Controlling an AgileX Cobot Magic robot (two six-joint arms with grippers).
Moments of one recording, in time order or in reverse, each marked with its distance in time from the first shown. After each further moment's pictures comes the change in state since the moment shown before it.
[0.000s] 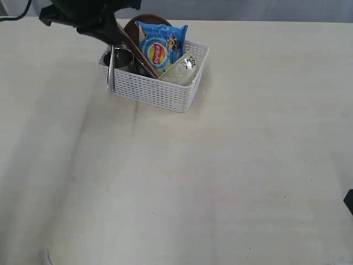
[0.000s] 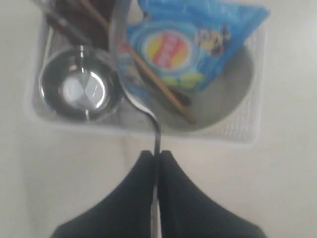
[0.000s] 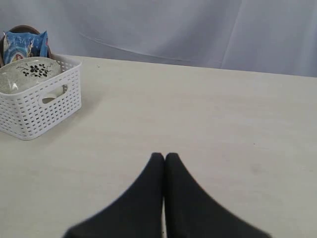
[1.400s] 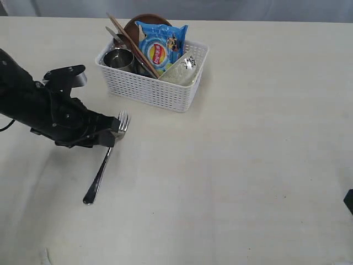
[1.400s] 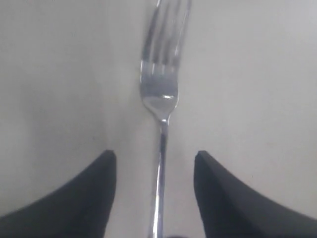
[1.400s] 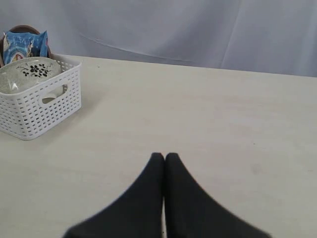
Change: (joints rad) left arm -0.002 -0.077 0.752 -0.535 -0.500 0.614; right arm 0.000 0.000 0.000 0.000 0.000 0.000
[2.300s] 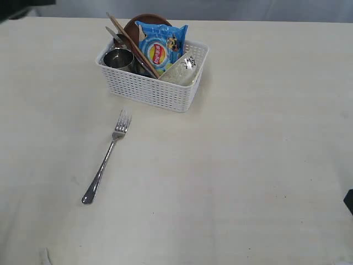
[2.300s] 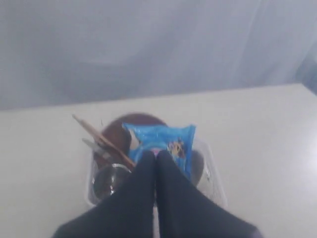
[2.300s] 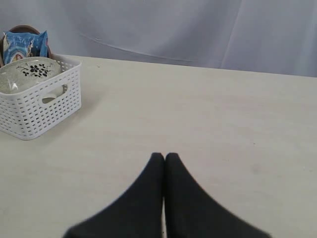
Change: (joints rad) left arm 0.000 -0.707 -0.036 0.142 -0.240 -0.031; right arm 0.000 0.000 0.000 0.000 0.000 0.000
